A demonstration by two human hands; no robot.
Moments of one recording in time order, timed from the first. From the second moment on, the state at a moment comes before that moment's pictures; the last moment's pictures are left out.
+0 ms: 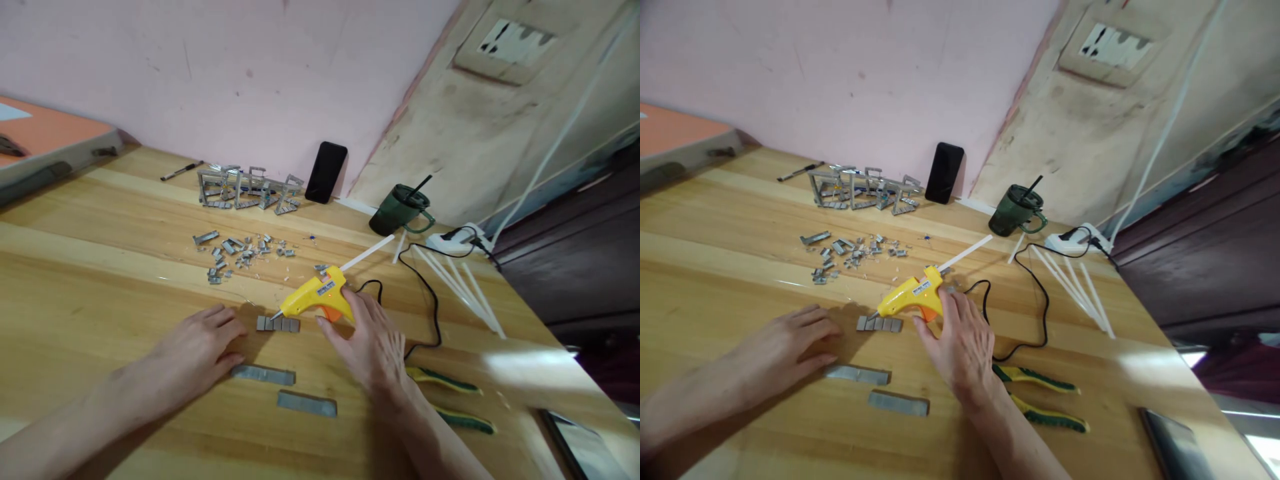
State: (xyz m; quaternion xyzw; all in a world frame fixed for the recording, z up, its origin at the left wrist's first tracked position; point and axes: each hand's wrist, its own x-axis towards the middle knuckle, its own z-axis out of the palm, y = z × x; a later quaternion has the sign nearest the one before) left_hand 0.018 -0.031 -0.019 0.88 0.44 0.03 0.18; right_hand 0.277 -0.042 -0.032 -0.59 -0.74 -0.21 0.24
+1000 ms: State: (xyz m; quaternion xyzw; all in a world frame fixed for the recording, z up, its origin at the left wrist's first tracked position) left_hand 0.031 -0.012 -0.024 0.85 0.49 0.10 0.17; right_hand 0.272 -0.041 -0.027 -0.58 -0.75 -0.21 0.24
